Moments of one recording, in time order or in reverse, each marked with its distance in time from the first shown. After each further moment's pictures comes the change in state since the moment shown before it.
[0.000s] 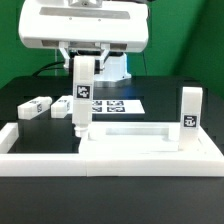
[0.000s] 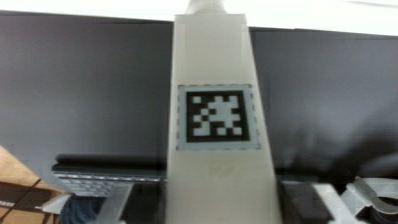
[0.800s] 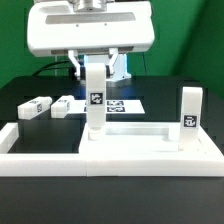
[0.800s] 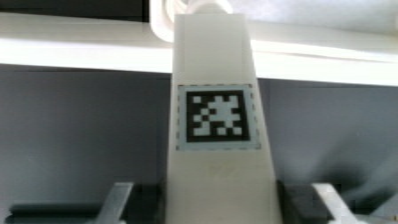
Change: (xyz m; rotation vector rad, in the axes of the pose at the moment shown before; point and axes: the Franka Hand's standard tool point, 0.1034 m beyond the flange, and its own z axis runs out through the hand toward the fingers) arm -0.023 -0.002 0.003 0.099 -0.138 -0.012
